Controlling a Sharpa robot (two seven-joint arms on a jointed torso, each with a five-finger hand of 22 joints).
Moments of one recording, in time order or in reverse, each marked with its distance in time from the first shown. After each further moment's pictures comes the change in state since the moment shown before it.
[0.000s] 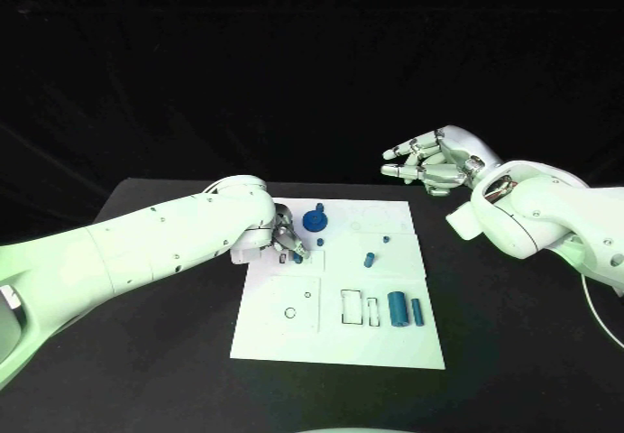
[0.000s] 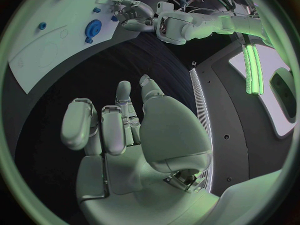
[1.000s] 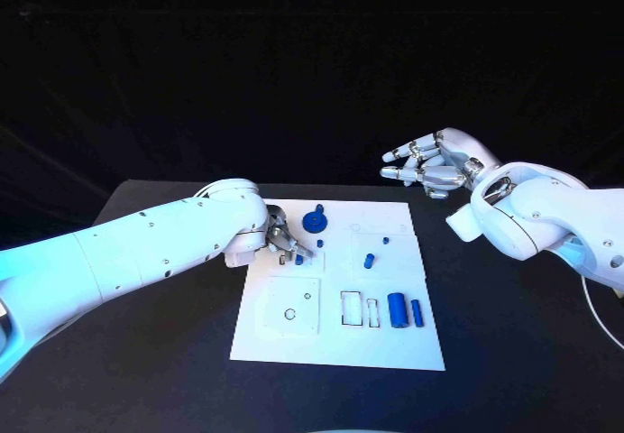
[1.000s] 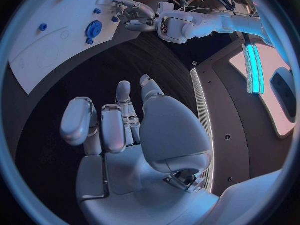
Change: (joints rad) left arm -0.010 -0.044 0.021 0.038 -0.008 -0.034 -0.006; left_hand -0.069 -0.014 -0.432 0.130 -0.036 0.036 -0.009 -0.020 -0.001 0.011 -0.004 -0.001 -0.002 0.000 -0.007 0.000 0.000 0.000 0.000 -0.007 0.005 0.000; right arm 0.000 -0.002 0.000 0.002 0.000 0.005 -0.011; right_hand 0.000 0.000 -0.011 -0.005 0.000 0.000 0.000 0.000 0.000 -0.007 0.000 0.000 -0.004 0.000 0.000 -0.025 -0.033 0.000 -0.018 0.000 -0.023 -0.039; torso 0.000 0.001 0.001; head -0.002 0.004
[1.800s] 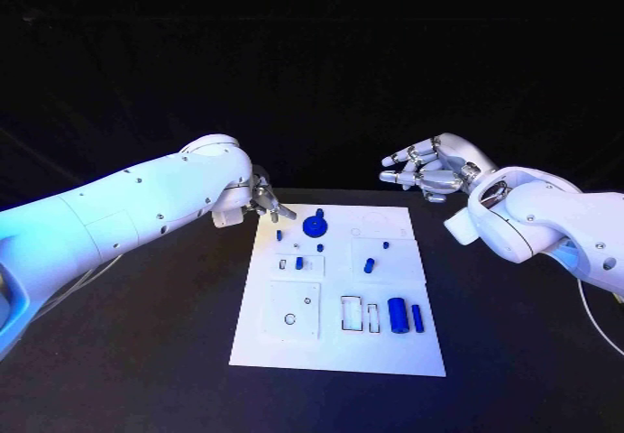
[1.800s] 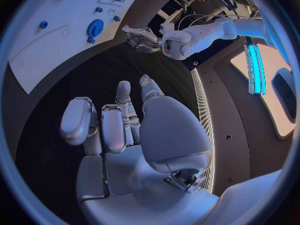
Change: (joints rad) left arm 0.111 0.061 0.018 -0.208 0.011 0.031 0.043; left_hand 0.142 0.109 -0.142 0.004 0.000 -0.076 0.066 -0.150 -0.138 -0.084 0.044 -0.127 -0.132 0.004 0.033 0.000 0.000 0.000 0.000 0.029 -0.060 0.000; right arm 0.000 0.018 0.000 -0.024 0.001 0.000 -0.001; right_hand 0.004 0.004 -0.003 0.003 0.000 0.000 0.000 0.000 0.000 0.000 0.000 0.000 -0.001 0.000 0.000 -0.004 -0.003 0.000 0.000 0.000 -0.004 -0.003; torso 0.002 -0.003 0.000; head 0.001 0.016
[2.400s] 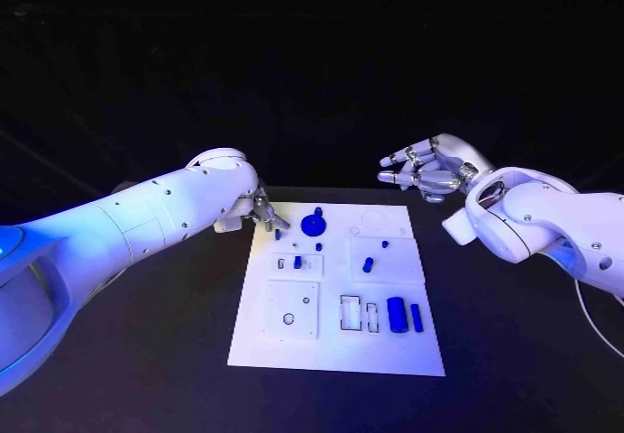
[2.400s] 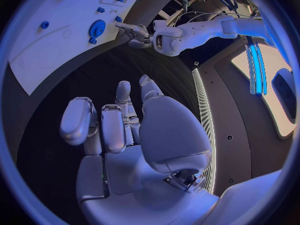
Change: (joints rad) left arm -0.037 0.084 -0.020 -0.180 -0.089 0.063 0.062; left_hand -0.002 0.018 -0.016 0.001 0.000 0.028 -0.007 -0.002 -0.018 0.011 0.004 0.020 0.014 0.000 0.000 0.000 0.000 0.000 0.000 0.000 0.005 0.000; right arm -0.001 0.013 0.000 -0.010 0.001 0.000 0.002; right_hand 0.004 0.004 0.000 0.000 0.000 0.000 0.000 0.000 0.000 0.000 0.000 0.000 -0.001 0.000 0.000 0.000 0.000 0.000 0.000 0.000 0.000 -0.001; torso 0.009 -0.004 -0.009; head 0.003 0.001
